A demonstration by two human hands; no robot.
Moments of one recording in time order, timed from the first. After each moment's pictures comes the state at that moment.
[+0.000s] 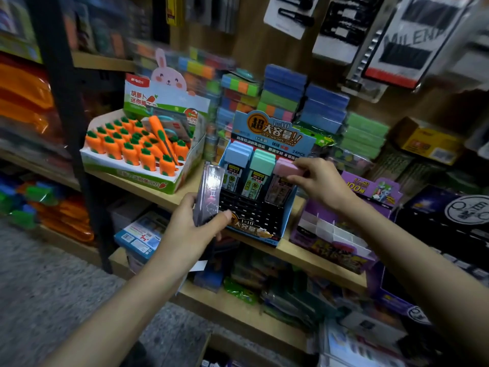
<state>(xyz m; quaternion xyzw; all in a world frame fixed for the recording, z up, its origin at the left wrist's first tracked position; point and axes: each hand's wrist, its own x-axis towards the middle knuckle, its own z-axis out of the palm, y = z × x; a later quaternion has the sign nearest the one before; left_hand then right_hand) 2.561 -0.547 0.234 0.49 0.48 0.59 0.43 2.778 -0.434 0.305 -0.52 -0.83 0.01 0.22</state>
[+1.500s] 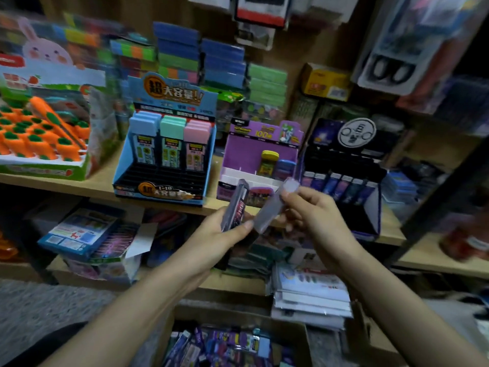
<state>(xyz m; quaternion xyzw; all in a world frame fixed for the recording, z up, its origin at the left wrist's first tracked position) 2.698 -0.582 0.213 0.55 0.39 0.37 0.64 2.866 -0.607 0.254 -0.57 -0.49 0.42 0.51</state>
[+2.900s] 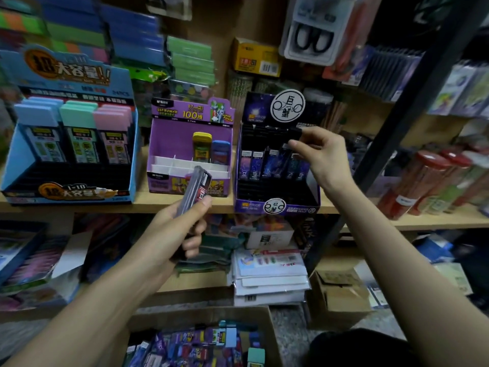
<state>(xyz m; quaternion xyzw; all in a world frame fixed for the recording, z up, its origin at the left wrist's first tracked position) 2.742 -0.584 0.205 0.47 0.36 0.39 0.71 2.994 -0.579 0.269 -0.61 -0.53 0.12 0.57</state>
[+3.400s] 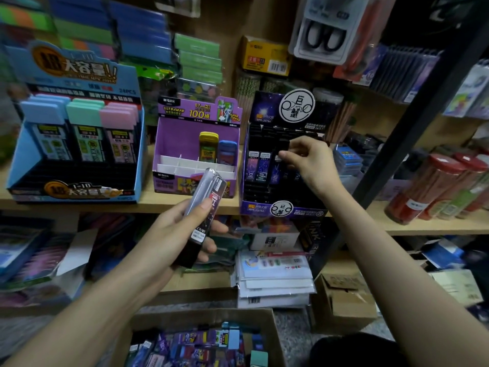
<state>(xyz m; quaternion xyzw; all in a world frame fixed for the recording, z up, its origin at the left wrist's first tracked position) 2.735 -0.590 0.207 0.50 0.35 0.40 0.69 2.996 -0.546 0.246 -0.67 -0.55 0.11 0.48</state>
